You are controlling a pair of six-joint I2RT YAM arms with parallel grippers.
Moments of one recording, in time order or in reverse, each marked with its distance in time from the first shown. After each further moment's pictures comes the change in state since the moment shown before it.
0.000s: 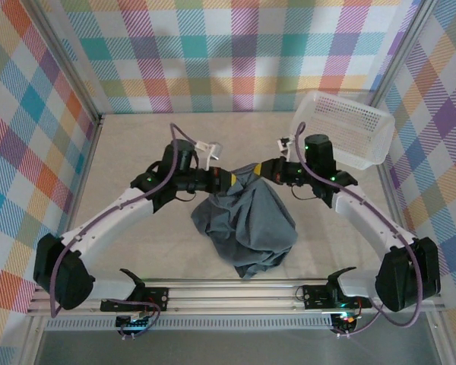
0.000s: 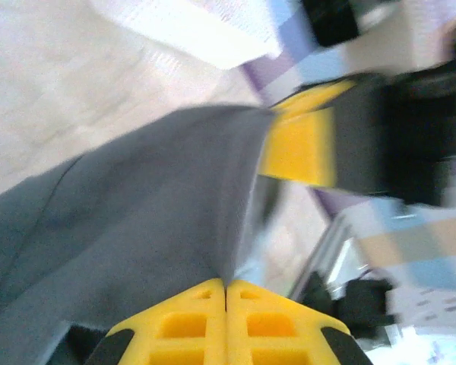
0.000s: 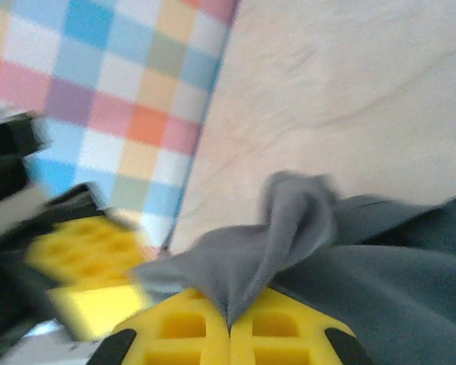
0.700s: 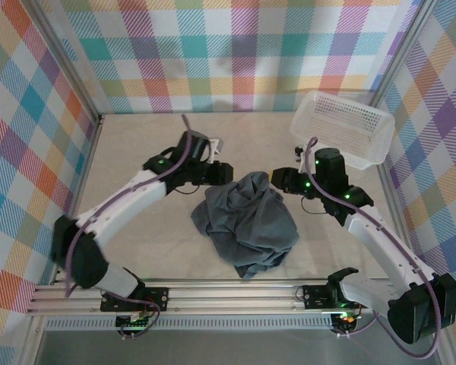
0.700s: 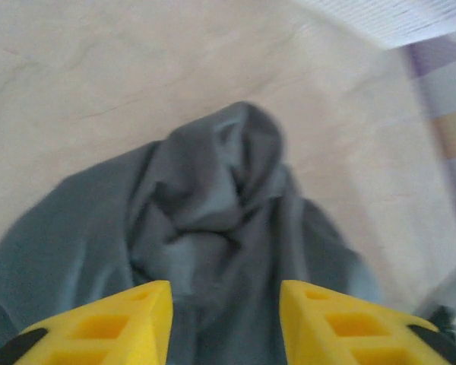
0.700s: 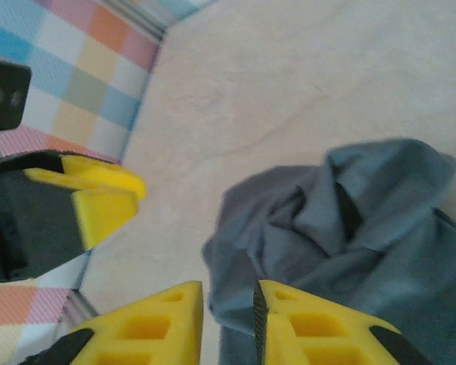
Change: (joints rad) left arm -0.050 0.262 0.256 -0.360 -0.353 0.104; right arm 0.049 -0.242 -0.099 -0.162 0.325 -0.066
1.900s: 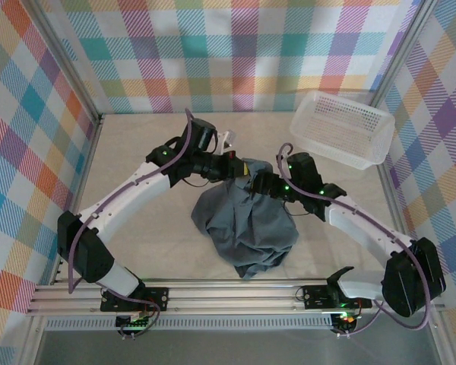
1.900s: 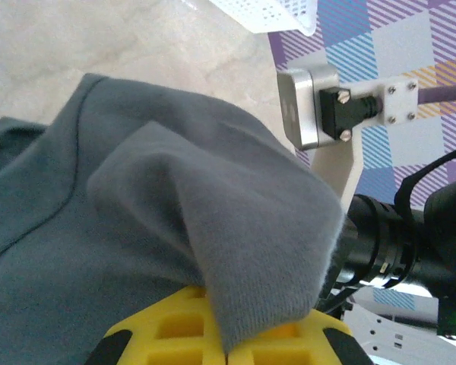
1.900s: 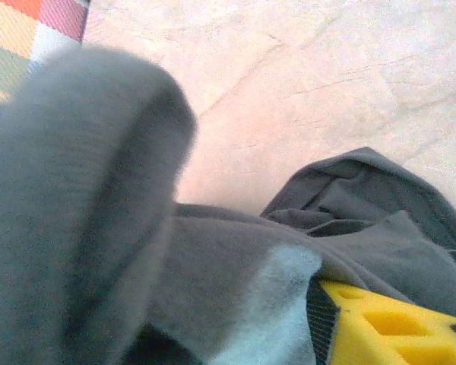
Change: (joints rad) left arm -0.008 -0.011 0.119 -0.004 0.327 -0.237; right arm 0.141 0.193 -0.012 0.123 0.112 0.070
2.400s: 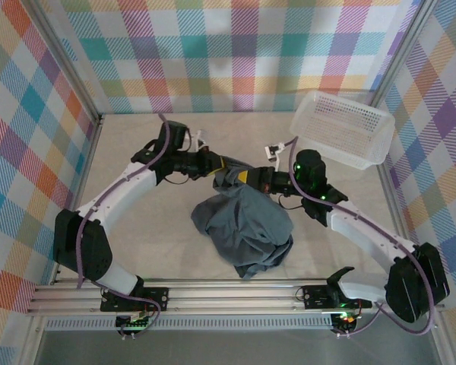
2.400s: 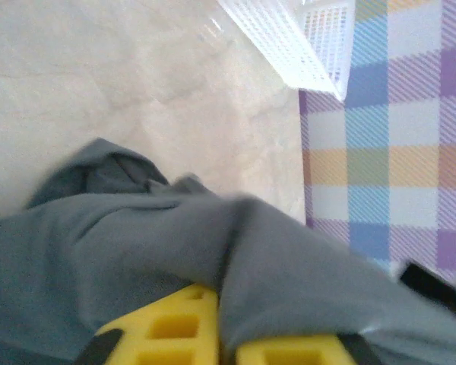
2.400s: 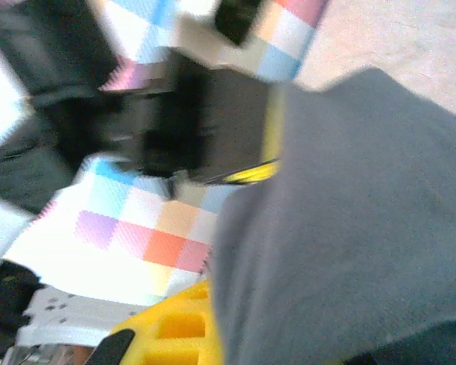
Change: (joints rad) left arm 0.250 -0.016 -0.219 0.193 0.145 -0.051; right arm 0.011 -0.063 -0.049 0.464 -0.417 0.252
